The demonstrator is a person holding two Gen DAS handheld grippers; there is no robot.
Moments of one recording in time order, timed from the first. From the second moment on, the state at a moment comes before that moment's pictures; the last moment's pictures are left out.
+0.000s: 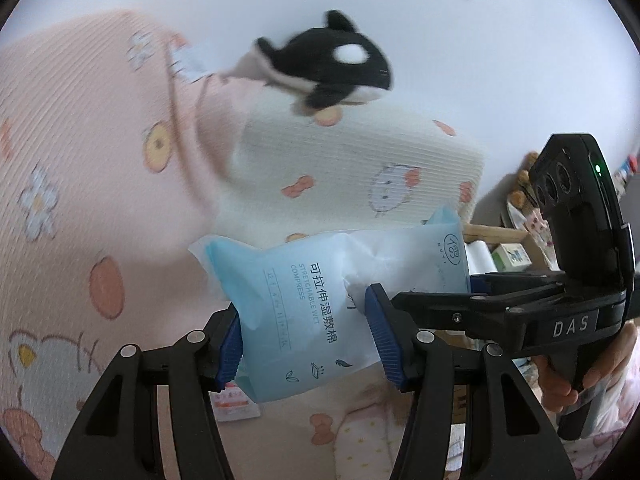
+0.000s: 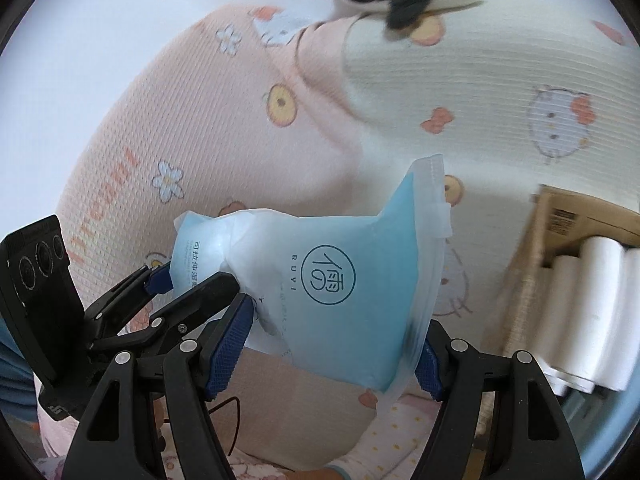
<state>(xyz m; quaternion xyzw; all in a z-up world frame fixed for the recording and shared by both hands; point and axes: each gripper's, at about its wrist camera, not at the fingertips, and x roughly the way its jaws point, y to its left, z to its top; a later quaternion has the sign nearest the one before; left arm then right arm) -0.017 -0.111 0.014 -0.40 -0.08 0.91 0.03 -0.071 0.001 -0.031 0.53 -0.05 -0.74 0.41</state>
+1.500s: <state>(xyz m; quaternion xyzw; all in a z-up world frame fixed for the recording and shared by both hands) -0.076 -0.007 -0.018 -0.47 -0.07 0.86 0.17 -0.080 0.182 -0.053 0.54 -0.14 -0.77 0.32</state>
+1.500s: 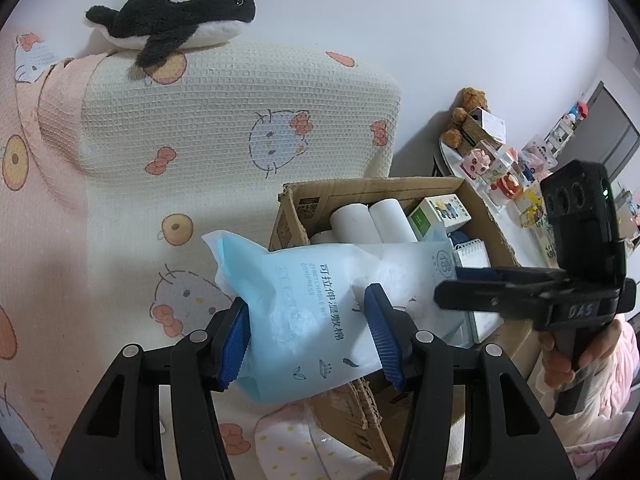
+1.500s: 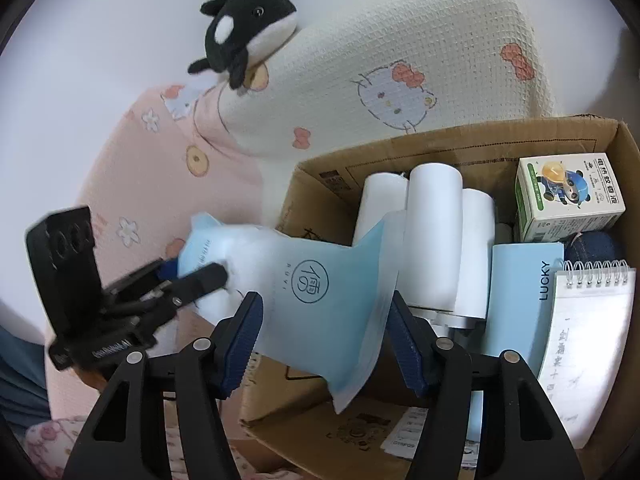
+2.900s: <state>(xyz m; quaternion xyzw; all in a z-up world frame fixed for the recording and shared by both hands) -0.082 0.118 -0.055 -0.56 -0.01 0.80 0.19 -0.058 0.277 -0.082 0.60 -0.17 -0.76 0.21</state>
